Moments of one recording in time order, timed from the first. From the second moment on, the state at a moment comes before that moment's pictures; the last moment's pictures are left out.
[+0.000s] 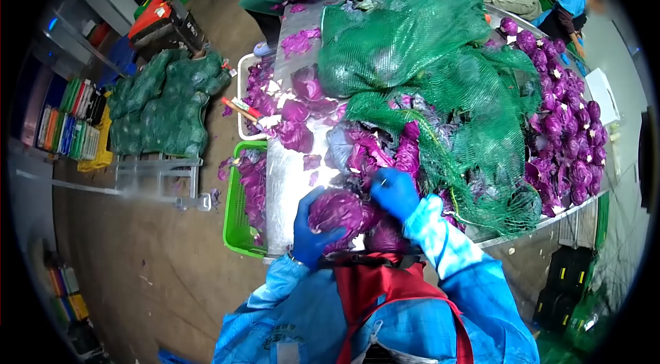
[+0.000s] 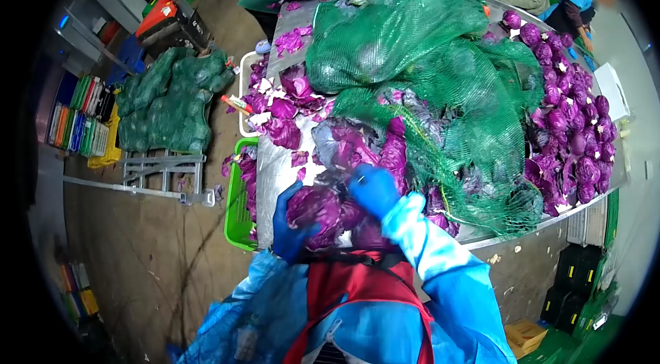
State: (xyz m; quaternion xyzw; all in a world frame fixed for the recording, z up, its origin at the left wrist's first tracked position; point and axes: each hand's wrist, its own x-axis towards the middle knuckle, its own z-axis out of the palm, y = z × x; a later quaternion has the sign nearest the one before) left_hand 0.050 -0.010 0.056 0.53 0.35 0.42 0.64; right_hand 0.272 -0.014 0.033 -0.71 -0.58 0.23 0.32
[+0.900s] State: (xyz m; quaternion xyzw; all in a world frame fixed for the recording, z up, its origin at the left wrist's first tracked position) left_hand 0.061 -0.008 0.059 0.32 0.40 0.54 0.67; right_hand 0.281 -0.007 0.086 -0.60 -0.19 0.55 0.55
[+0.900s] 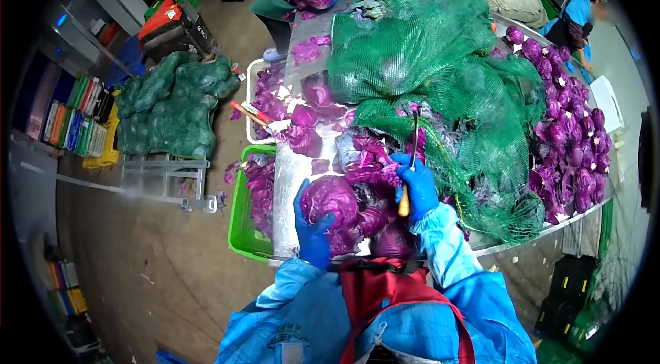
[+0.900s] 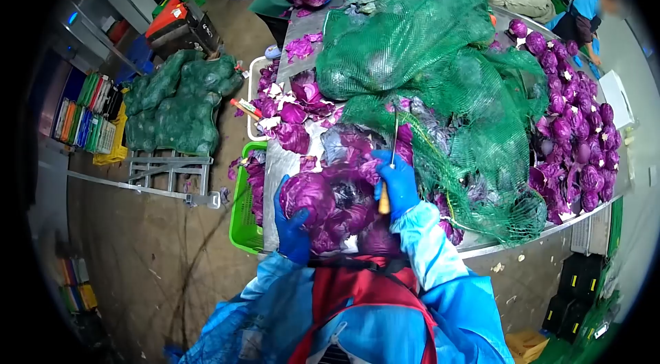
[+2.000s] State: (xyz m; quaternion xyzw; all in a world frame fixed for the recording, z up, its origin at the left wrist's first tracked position) left_hand 0.049 -0.016 0.040 -0.03 0.17 0.30 0.94; right_hand 0.281 -0.020 0.102 -0.49 -0.58 0.56 0.33
